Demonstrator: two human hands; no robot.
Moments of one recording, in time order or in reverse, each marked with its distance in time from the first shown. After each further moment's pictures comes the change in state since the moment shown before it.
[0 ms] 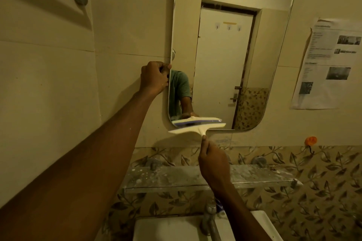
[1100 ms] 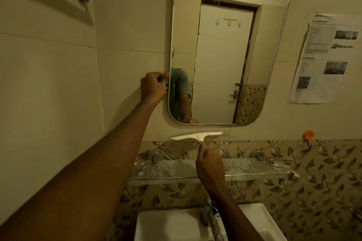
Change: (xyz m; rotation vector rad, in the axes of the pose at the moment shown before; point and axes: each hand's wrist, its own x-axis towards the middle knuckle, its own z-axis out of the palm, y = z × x) left_hand -0.032 -0.020 0.004 -0.048 0.026 -0.106; right_hand -0.022 0.018 0.016 -0.047 -0.076 0.077
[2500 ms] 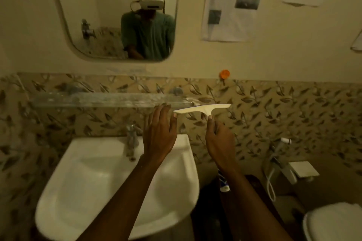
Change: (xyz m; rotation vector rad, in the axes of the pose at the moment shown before) left_hand -0.399 0.017 0.243 0.515 -0.154 0.143; right_hand -0.068 0.265 -0.262 0.094 0.032 0.092
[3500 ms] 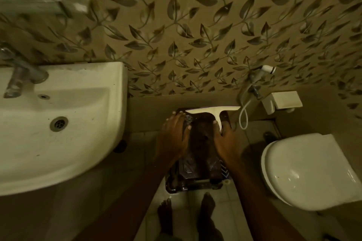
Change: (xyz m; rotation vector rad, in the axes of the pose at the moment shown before) left_hand -0.195 0.120 0.324 0.041 -0.626 -0.145; right_hand 0.009 0.370 -0.105 -0.146 -0.382 0.525
